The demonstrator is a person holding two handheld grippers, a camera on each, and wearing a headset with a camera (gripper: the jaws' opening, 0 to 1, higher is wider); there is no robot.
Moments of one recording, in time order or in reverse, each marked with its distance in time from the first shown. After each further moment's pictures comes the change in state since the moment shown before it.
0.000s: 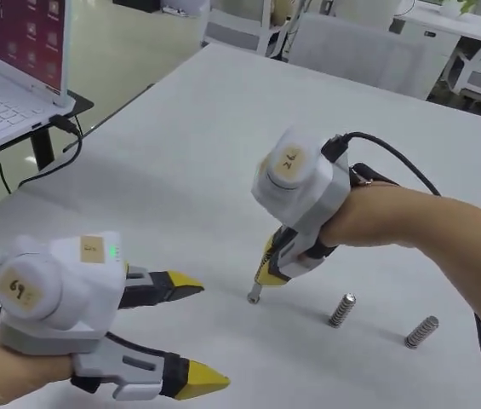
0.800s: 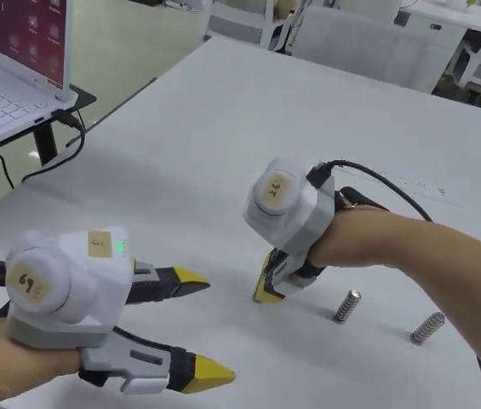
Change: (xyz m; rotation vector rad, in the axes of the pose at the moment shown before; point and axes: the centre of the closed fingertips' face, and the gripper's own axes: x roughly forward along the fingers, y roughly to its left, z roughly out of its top) left arm 0.002 0.004 -0.004 -0.005 0.004 -0.003; right arm 0.030 0.008 -0.011 0.030 0.023 0.018
